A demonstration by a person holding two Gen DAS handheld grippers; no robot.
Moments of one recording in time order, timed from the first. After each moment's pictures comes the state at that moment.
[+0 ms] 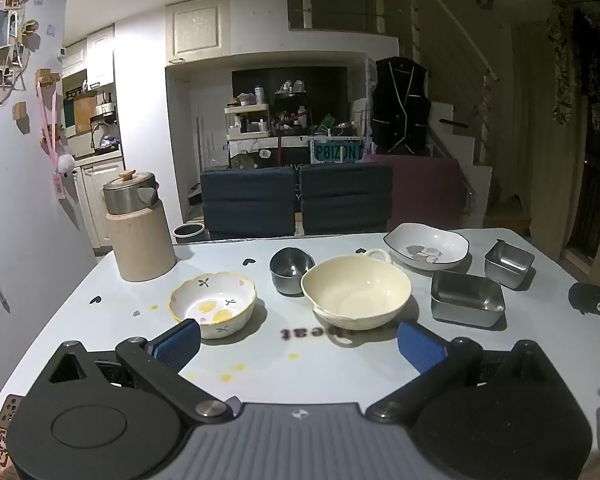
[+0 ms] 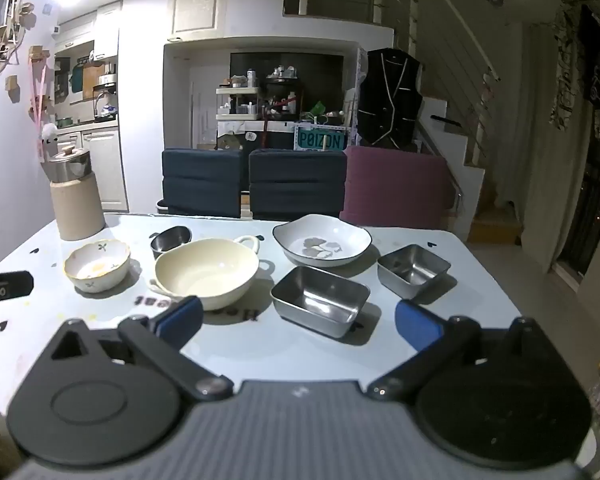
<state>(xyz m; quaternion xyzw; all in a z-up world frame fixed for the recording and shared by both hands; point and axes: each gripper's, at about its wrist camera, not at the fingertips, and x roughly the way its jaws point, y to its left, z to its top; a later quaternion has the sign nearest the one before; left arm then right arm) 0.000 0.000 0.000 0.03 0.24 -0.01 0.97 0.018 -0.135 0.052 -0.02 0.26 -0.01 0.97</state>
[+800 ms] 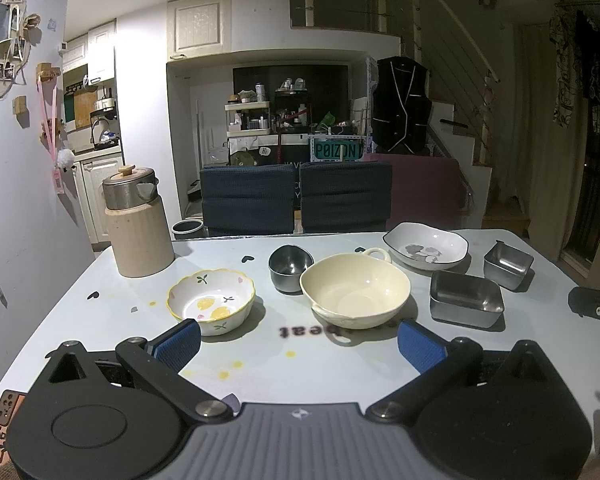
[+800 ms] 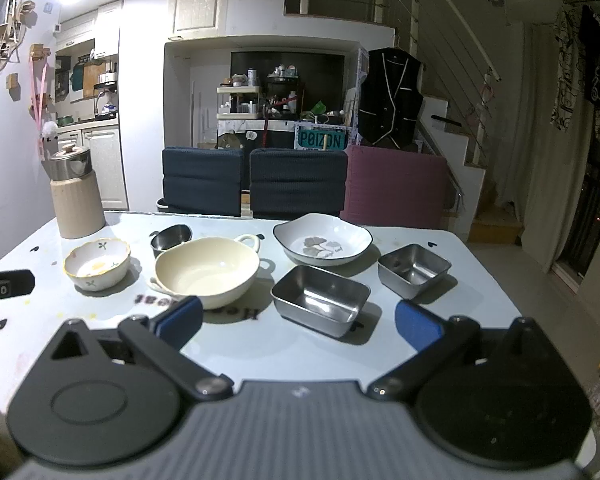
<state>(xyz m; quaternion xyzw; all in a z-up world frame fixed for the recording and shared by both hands) 0.002 -0.007 -0.006 0.02 0.24 -0.01 0.97 0.019 -0.134 0.052 -0.02 0.26 -0.01 0.97</state>
